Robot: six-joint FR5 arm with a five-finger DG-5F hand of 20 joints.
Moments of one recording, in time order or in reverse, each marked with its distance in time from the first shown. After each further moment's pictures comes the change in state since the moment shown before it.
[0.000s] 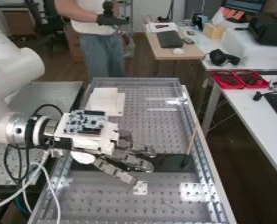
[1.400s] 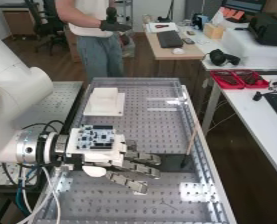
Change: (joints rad) arm -0.048 -0.125 0.087 0.007 -0.139 -0.034
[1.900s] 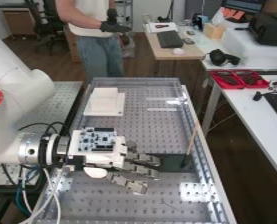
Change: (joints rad) arm 0.005 -0.015 0.002 -0.004 0.000 0.002
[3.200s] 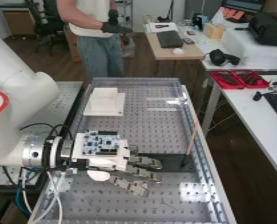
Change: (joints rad) arm -0.002 -0.026 0.033 -0.030 -0.006 -0.011
